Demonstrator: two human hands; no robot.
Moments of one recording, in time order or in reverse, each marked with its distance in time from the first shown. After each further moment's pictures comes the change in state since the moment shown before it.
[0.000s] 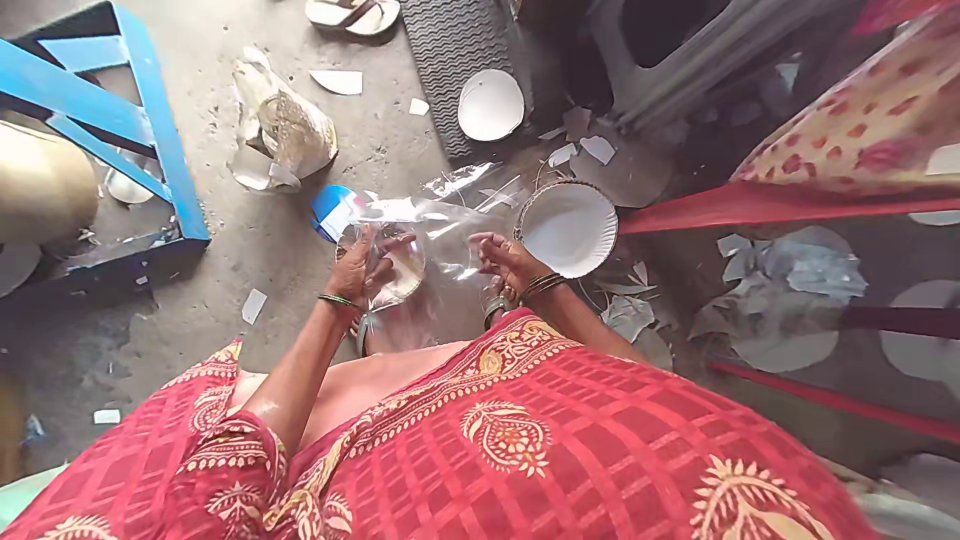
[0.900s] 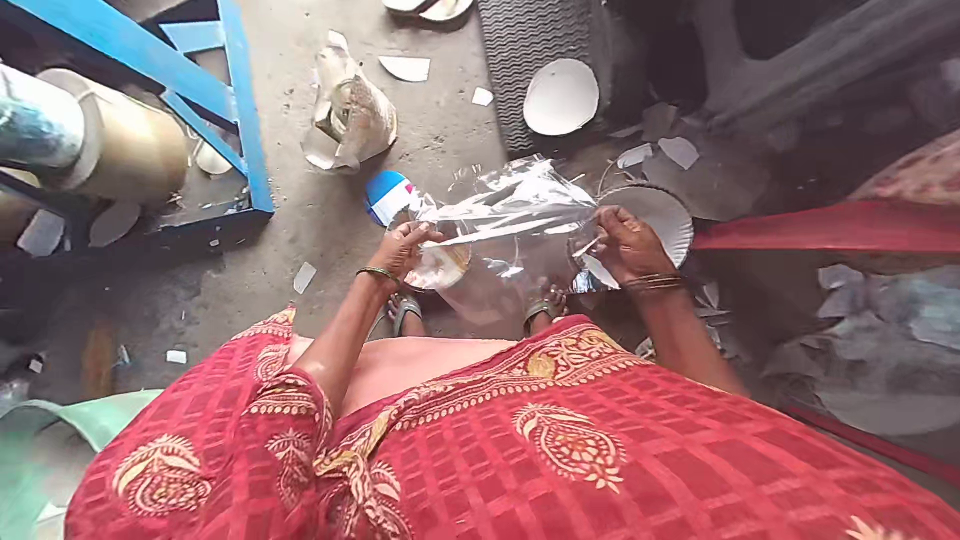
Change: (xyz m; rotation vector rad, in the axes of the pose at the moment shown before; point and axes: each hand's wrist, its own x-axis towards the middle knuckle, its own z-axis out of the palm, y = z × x) left_hand 0.002 0.005 -0.021 0.240 0.414 -0.081; right_hand -0.023 -0.036 -0.045 0.085 0.211 -0.191
